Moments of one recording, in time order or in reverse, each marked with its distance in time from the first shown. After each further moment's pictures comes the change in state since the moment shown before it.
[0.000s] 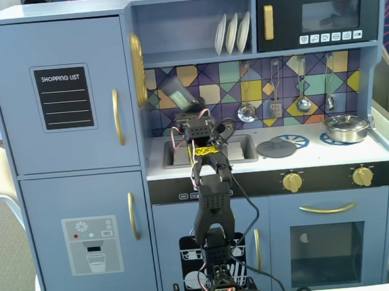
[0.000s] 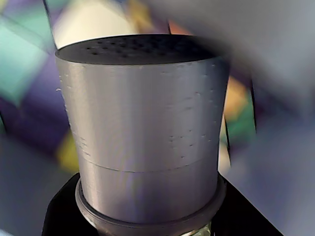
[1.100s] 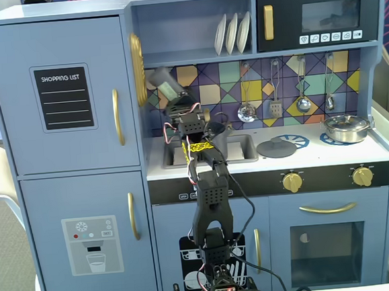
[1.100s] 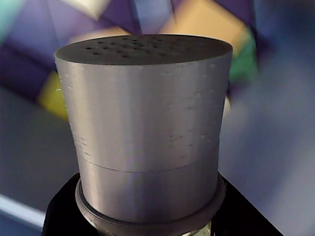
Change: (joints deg) arm -3.0 -5.1 -8.8 -1.3 -0.1
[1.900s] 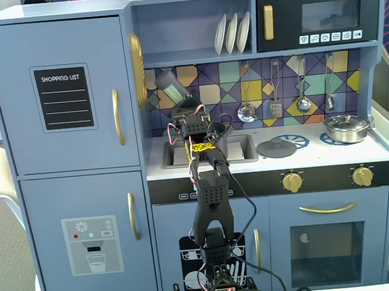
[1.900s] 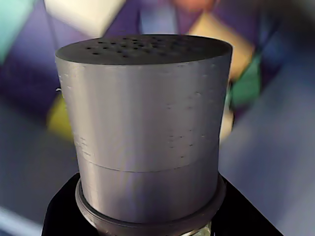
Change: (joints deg) arm 1.7 -1.7 -0.4 -0.6 -2.3
